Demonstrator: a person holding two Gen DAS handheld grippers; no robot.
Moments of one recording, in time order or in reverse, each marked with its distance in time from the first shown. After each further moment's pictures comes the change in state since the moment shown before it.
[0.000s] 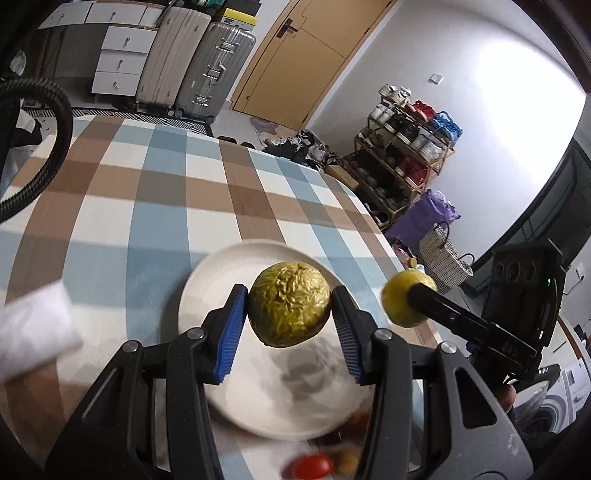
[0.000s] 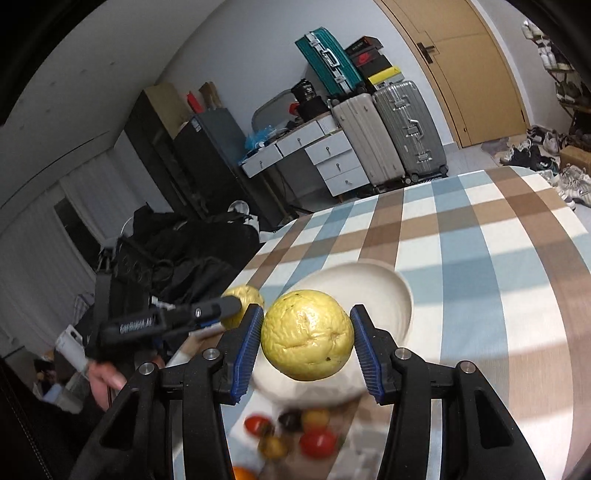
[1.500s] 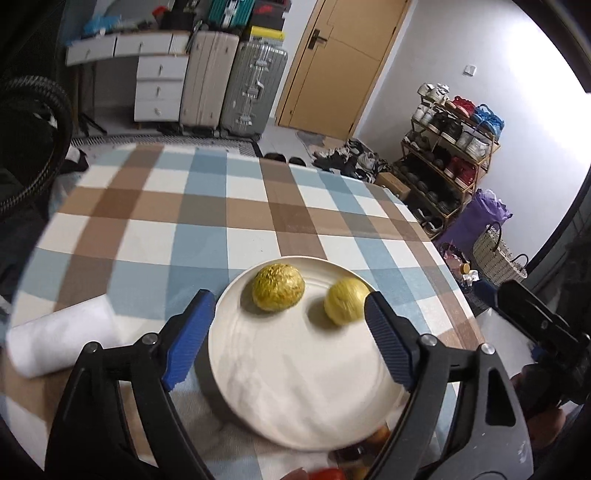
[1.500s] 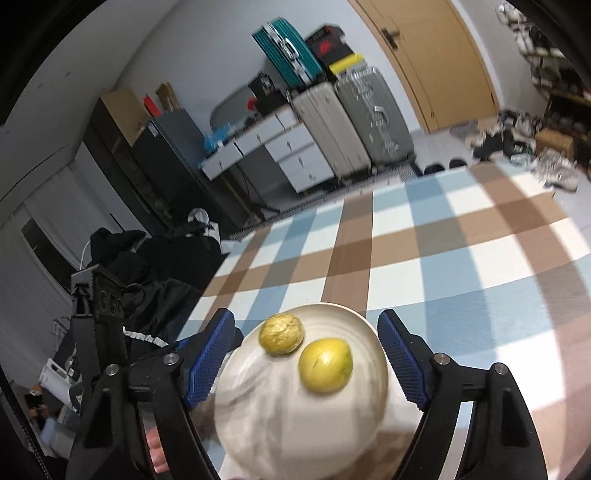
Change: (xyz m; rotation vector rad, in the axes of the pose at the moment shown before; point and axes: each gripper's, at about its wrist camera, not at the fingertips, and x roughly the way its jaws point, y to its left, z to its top) left arm 0.000 -0.036 -0.010 0.064 -0.062 0.267; right arm 0.038 -0.021 0.047 0.066 0.014 -0.134
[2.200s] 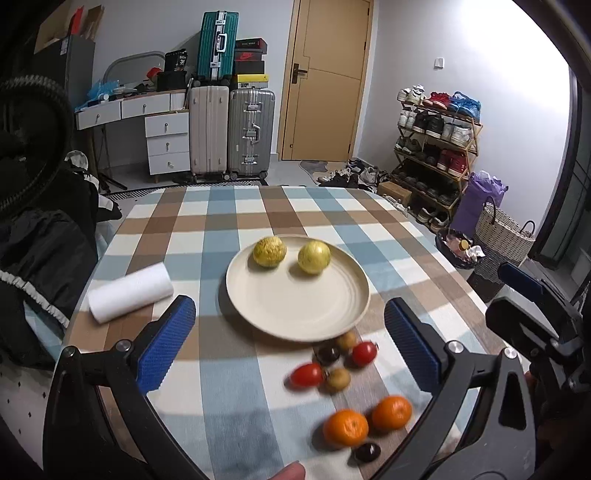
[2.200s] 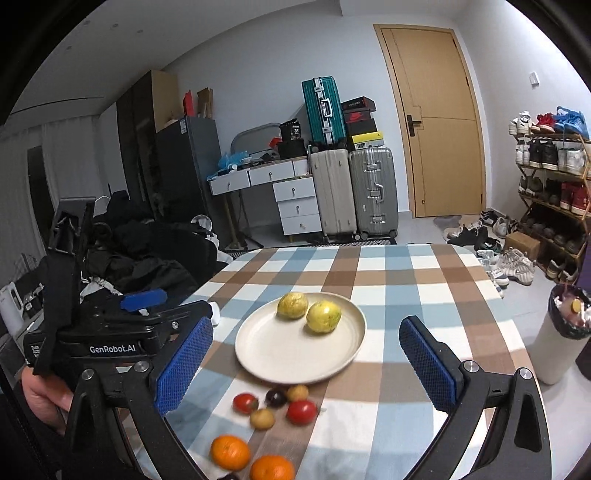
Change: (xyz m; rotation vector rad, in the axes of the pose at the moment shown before) left arm -0.161 -0.063 -0.099 0.166 -0.137 0.095; right arm -0.150 0.090 -0.105 -0.302 -0.214 -0.158
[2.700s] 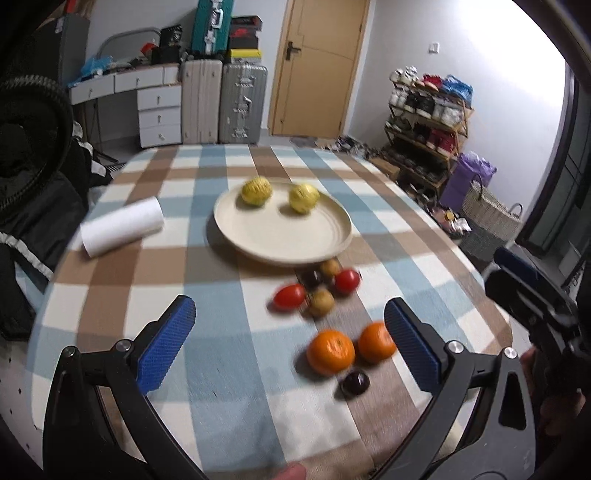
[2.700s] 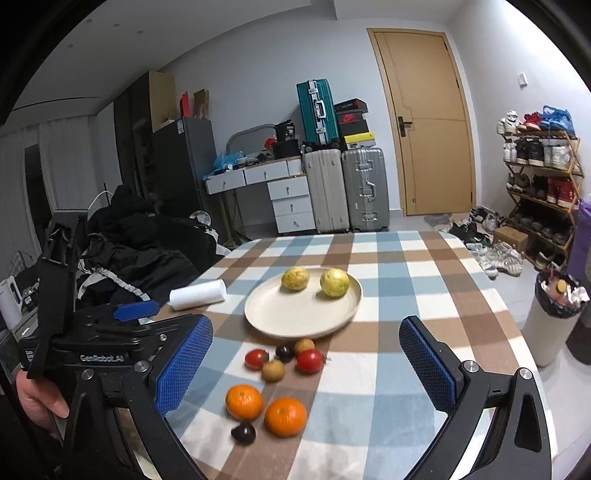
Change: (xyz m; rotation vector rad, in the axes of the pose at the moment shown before) left arm -0.017 -0.003 -0.070 -0.018 0.108 -0.064; right arm -0.043 0.015 -0.045 0.017 0.003 -0.033
